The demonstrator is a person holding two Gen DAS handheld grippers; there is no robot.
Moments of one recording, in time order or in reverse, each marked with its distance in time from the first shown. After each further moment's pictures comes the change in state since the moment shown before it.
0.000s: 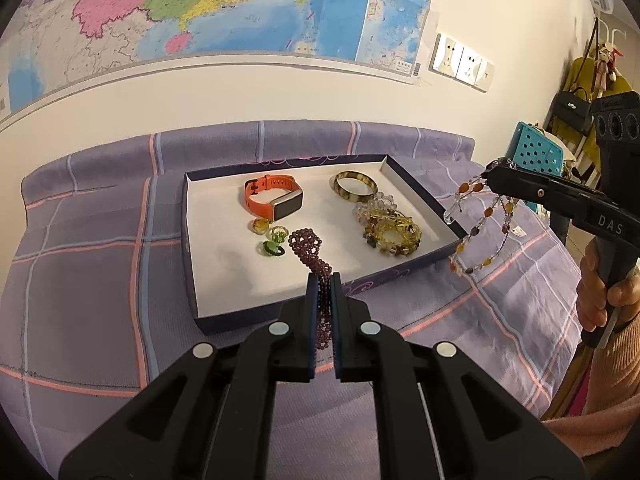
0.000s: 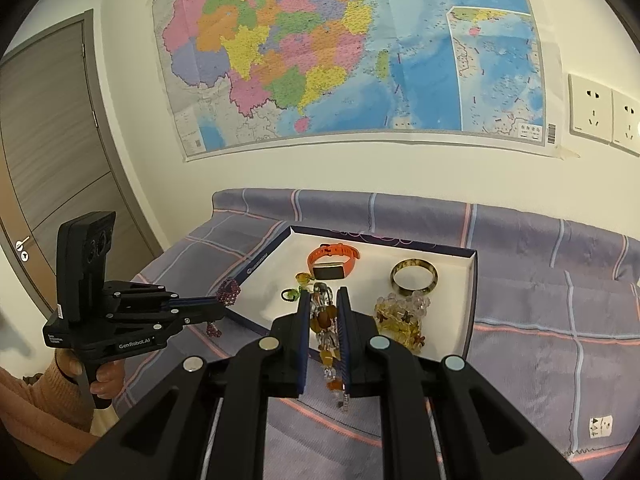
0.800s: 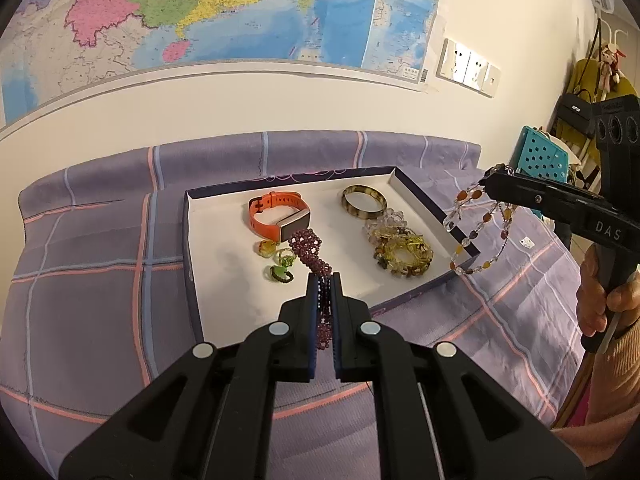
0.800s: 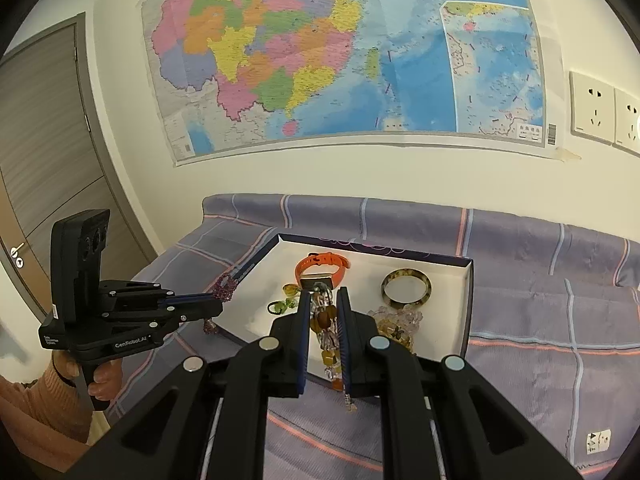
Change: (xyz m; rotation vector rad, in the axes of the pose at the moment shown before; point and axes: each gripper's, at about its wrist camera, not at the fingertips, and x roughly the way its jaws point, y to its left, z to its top) left arm 0.013 0.007 0.019 0.007 -0.010 0.008; right arm 0.015 -0.013 0.013 0.014 -0.001 -0.014
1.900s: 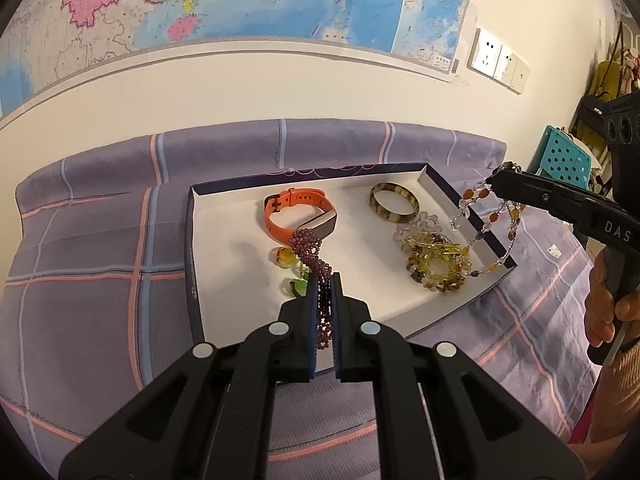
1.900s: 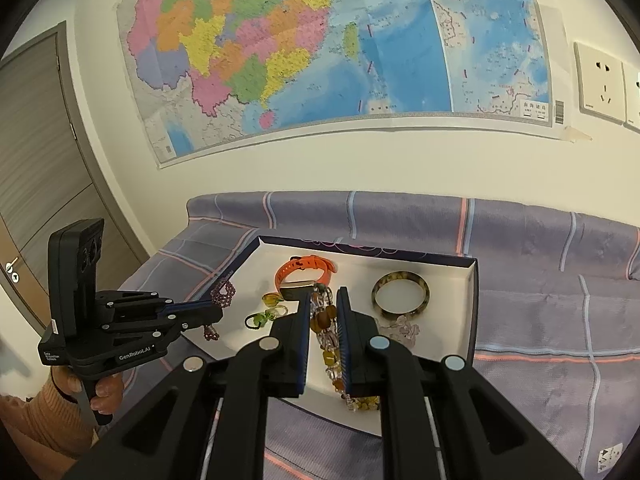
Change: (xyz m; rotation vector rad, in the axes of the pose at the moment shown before) left arm 0.038 0.016 0.013 -0.031 0.043 0.049; right arm 0.038 -0.022 0.012 0.050 0.034 -0.006
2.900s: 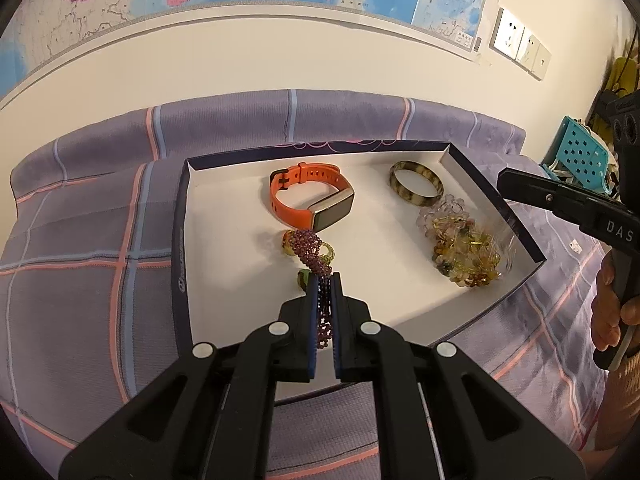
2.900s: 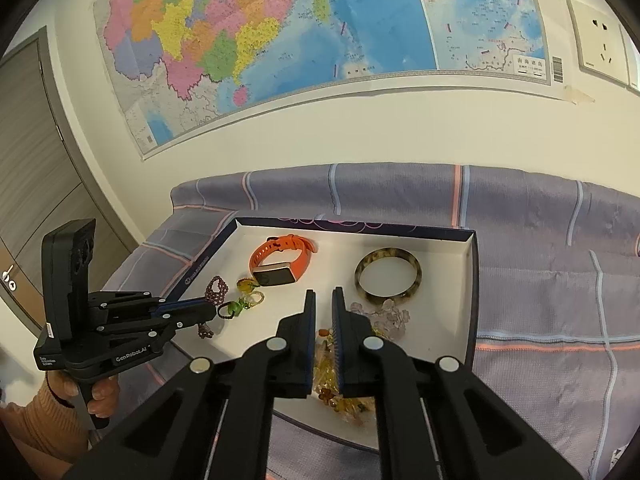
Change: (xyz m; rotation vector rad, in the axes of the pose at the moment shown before) left arm 0.031 0.004 -0.002 -0.023 0.070 0.033; right arm 0.029 -0.019 -0.009 0.045 0.065 -0.009
